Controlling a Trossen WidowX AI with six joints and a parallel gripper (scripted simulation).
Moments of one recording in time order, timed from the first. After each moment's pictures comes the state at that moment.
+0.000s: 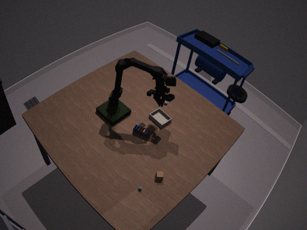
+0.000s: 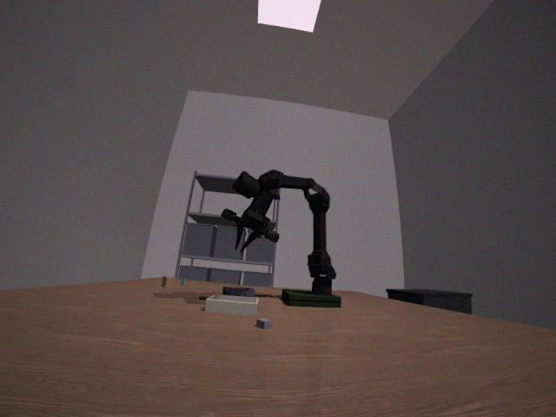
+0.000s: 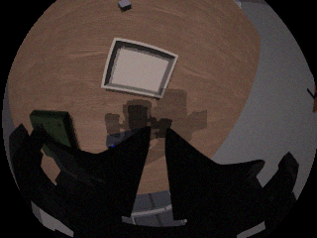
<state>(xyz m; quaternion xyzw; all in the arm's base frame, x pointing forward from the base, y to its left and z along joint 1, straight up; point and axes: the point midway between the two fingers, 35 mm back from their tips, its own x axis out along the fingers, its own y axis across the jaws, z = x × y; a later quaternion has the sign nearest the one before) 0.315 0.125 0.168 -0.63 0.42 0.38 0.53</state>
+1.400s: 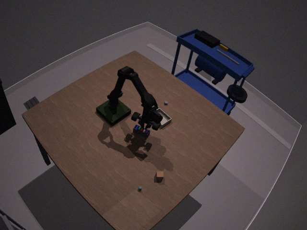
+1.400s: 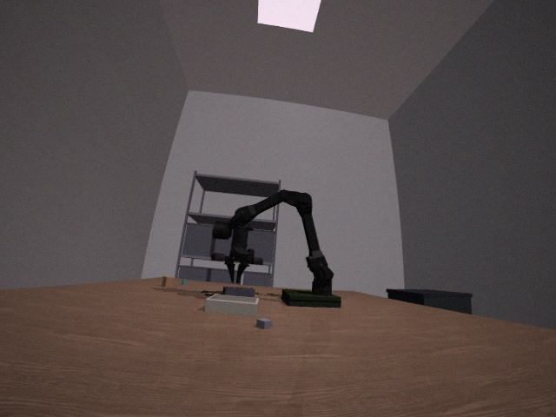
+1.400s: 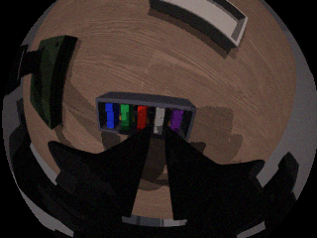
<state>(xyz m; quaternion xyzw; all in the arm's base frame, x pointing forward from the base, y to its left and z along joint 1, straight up) 0.329 -0.033 0.061 -0.57 0.43 0.55 0.43</state>
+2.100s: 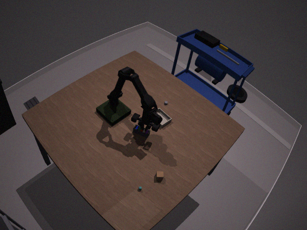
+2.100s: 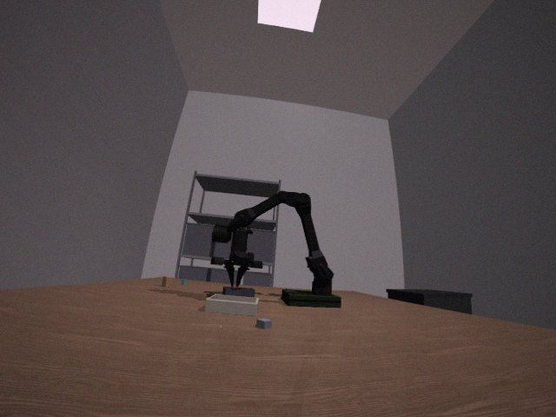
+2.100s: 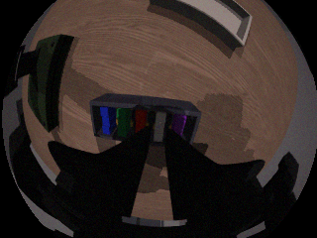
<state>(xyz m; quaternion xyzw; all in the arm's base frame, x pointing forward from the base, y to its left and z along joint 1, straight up) 0.329 -0.033 0.048 -0.57 0.43 0.55 0.43</state>
